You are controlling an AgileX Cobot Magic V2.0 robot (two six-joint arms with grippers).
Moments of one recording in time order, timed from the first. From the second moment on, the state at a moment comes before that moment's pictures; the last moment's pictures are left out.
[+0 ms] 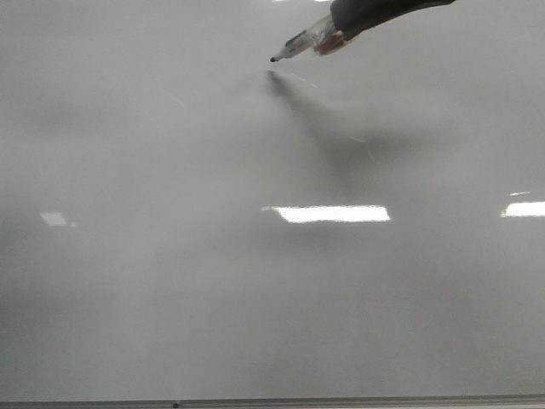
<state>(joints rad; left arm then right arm) -0.40 1.03 -1.02 -0.25 0.82 0.41 0.42 1.36 -1.01 0.61 0.24 -0.54</state>
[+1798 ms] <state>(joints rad) -0.70 1.03 -1.02 -0.50 0.81 0.90 0.41 1.00 -0.94 0.59 1.01 -1.01</state>
